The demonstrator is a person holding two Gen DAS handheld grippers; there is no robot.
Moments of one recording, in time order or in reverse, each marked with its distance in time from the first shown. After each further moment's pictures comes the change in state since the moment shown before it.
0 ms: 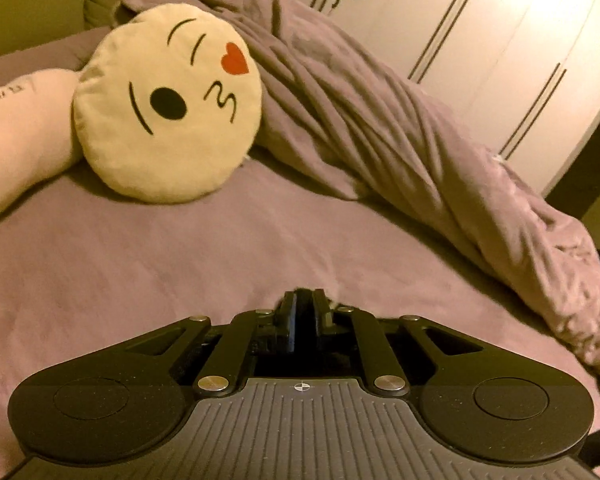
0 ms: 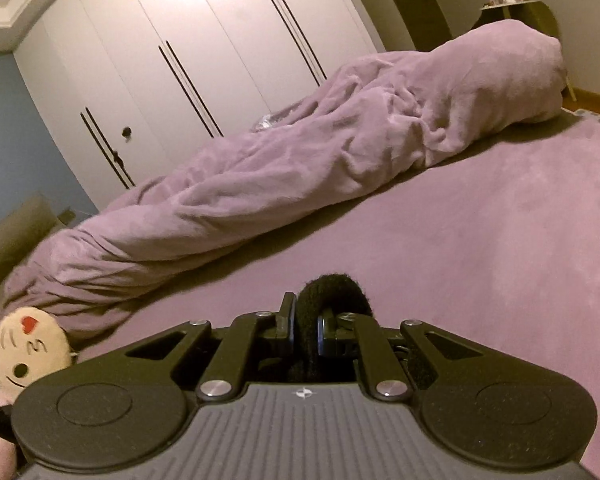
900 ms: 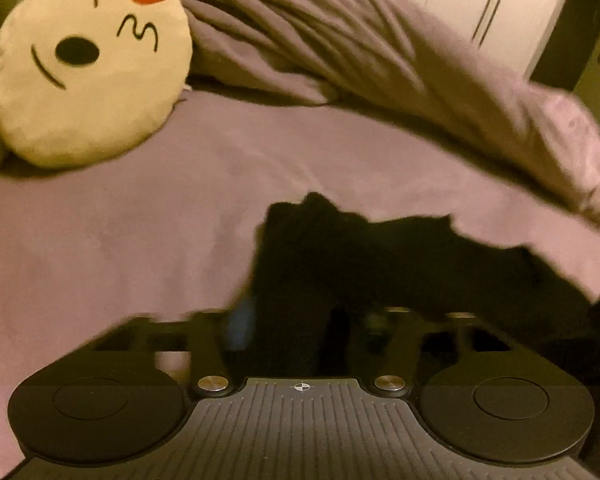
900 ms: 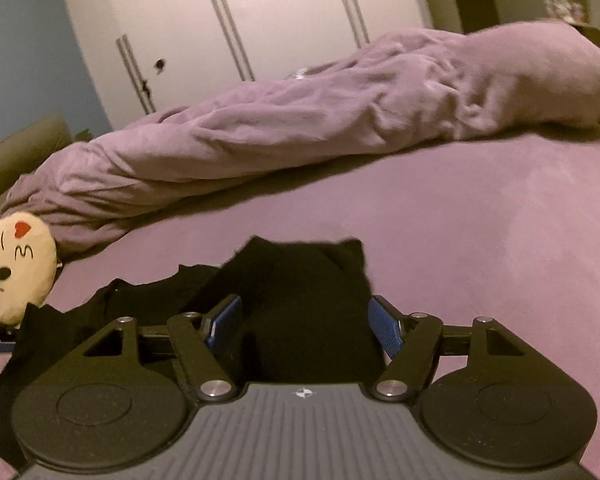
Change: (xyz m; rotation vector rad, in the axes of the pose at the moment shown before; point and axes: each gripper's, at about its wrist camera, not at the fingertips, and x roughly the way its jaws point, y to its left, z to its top) left arm 0.072 -0.021 -0.047 0.300 0.189 0.010; right arm 0.018 0.002 -0.035 -0.258 0.108 0.060
